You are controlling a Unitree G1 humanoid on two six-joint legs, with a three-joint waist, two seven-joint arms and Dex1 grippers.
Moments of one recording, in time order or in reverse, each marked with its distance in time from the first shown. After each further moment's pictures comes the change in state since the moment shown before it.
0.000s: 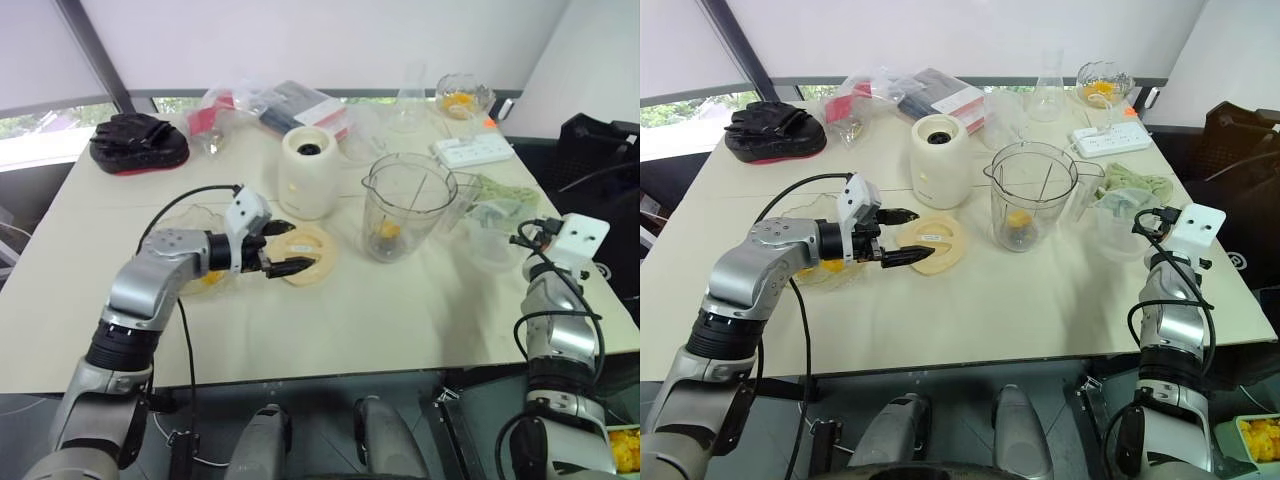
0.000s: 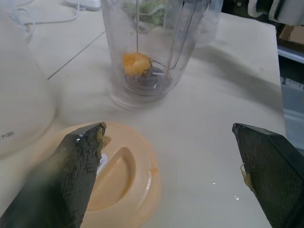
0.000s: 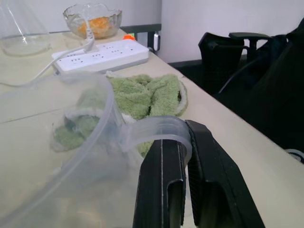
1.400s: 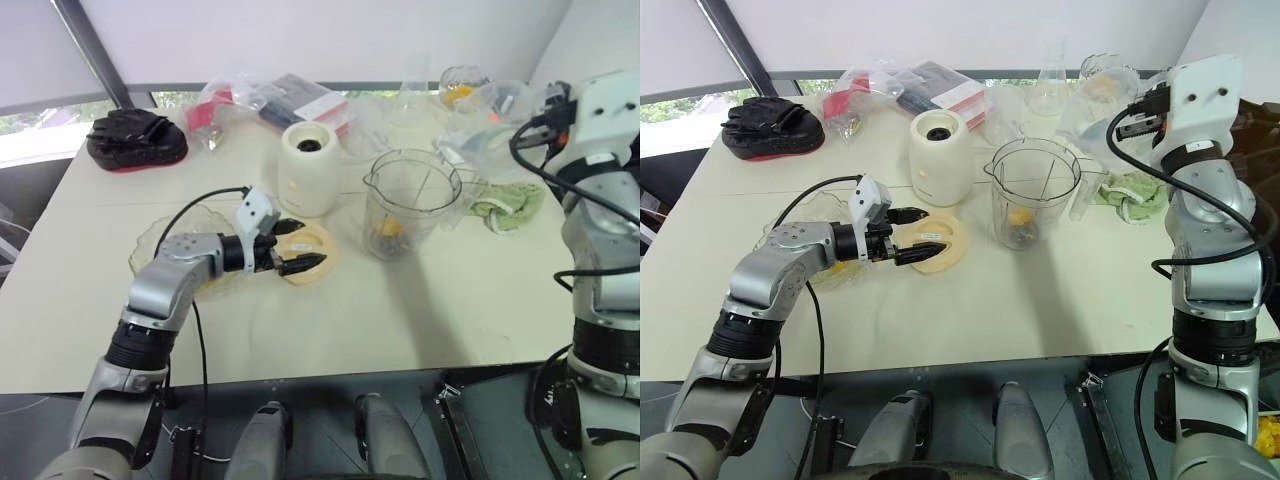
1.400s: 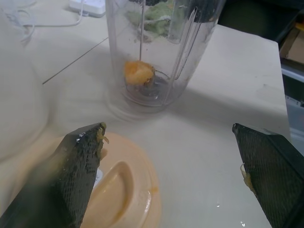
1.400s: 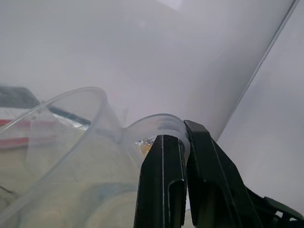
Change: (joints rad) left arm -0.003 -0.076 -0.012 0.049 -0.001 -0.046 0.047; right arm -0.179 -0.244 0.210 -0.615 -0.124 0.374 0.170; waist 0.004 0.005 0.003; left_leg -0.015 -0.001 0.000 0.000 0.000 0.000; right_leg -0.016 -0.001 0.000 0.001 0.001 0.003
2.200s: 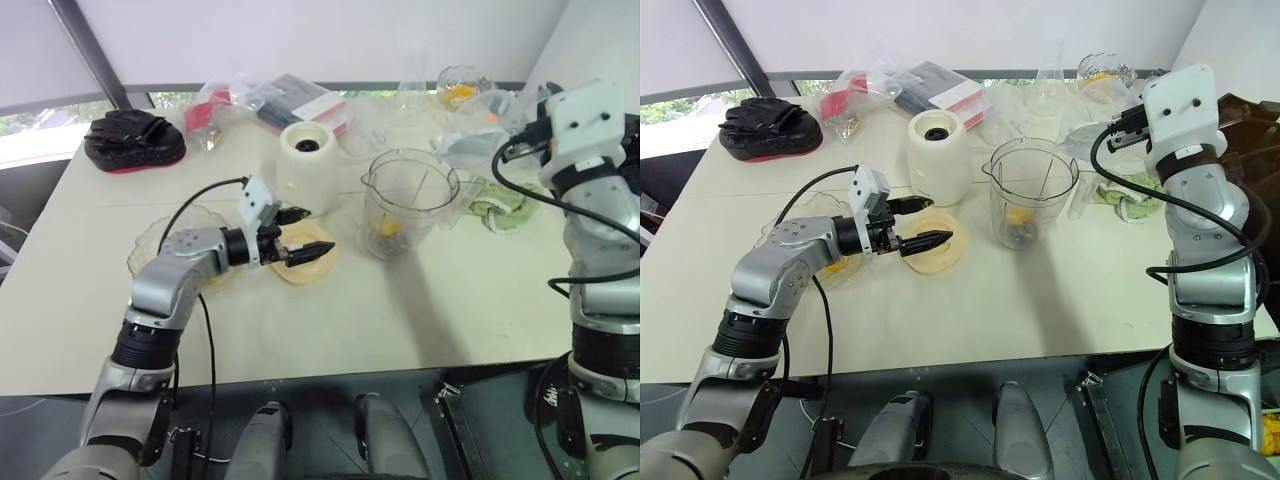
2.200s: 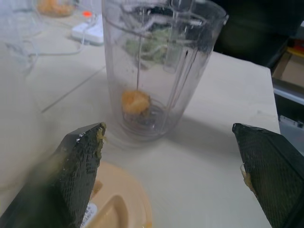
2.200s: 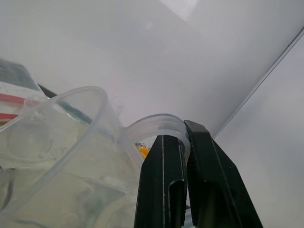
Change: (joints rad) left arm -0.013 -0.043 0.044 -0.033 -0.048 0.000 0.045; right arm 0.018 -0.004 0.022 -0.001 -0.140 -0.079 0.078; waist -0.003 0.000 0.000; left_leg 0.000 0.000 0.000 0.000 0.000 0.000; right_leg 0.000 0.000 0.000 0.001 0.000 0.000
